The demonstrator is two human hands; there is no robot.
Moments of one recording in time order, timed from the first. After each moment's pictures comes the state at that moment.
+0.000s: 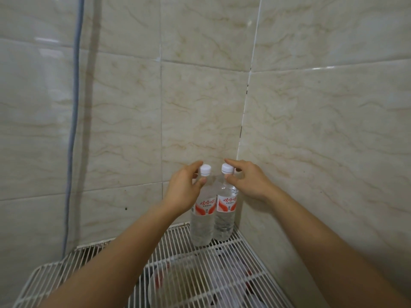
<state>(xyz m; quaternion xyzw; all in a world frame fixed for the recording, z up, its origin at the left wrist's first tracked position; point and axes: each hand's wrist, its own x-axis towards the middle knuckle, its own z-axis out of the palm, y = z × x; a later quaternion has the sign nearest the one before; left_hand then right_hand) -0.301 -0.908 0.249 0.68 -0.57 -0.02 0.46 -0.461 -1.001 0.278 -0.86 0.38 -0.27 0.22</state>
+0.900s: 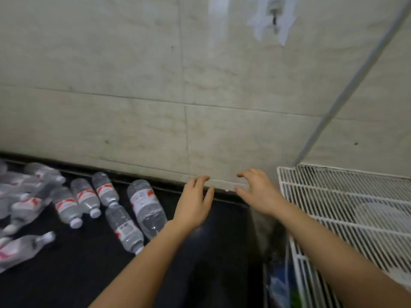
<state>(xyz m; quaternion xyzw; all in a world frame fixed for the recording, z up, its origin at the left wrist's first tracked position) -0.049 -0.437 0.069 0.86 -0.34 0.02 0.39 -0.136 -0.602 0.112 -0.96 0.16 -0.11 0.19</state>
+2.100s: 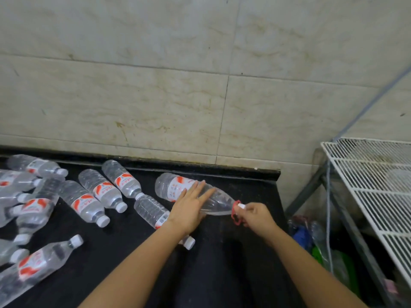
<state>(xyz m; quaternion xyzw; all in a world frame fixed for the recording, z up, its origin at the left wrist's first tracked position) 0.075 -0.308 -0.017 0.84 -0.53 -0.06 0.13 -0.075 -0.451 -0.003 -0.72 0.44 -0.06 0.53</state>
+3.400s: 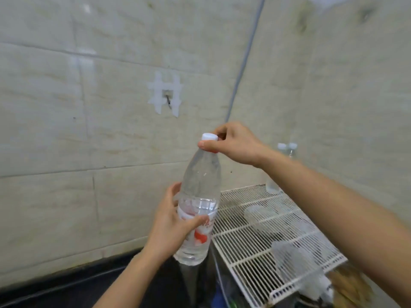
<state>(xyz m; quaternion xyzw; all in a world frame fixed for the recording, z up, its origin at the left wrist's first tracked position) -0.098 -0.449 0.202 0.57 -0.52 -0.19 0.61 -0.224 -0.557 0.364 -0.88 0.28 -0.33 0.19</state>
